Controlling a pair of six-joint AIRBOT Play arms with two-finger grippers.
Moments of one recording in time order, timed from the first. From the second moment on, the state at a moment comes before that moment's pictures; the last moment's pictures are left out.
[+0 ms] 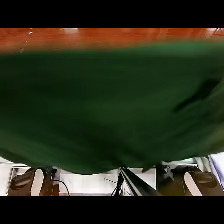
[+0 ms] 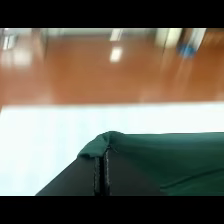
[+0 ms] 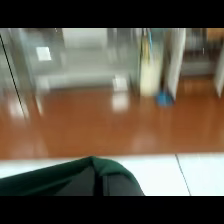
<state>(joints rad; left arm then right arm) 0.36 -0.41 1.61 1.16 -1.51 -1.45 -0.09 -0.52 1.69 -1.52 1.35 1.62</state>
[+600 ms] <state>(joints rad) 0.35 -0.67 1.25 1.15 -1.52 -1.46 -0.09 -1.04 1.70 -1.44 1.57 1.46</state>
